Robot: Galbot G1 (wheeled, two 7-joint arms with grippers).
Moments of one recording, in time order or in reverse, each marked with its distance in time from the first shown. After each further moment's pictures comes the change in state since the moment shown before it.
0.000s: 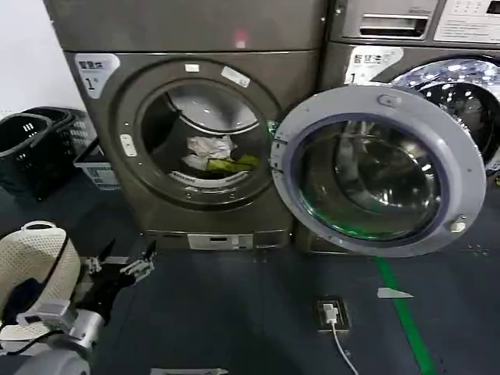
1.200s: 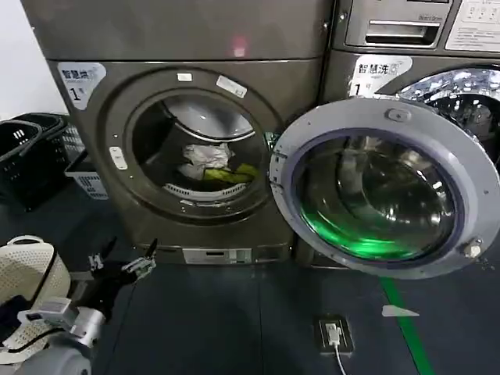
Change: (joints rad) left arm -0.008 0.006 0.014 -0.001 -0.003 0.000 0.002; right arm -0.010 0.008 0.007 -0.005 0.013 0.056 -0.015
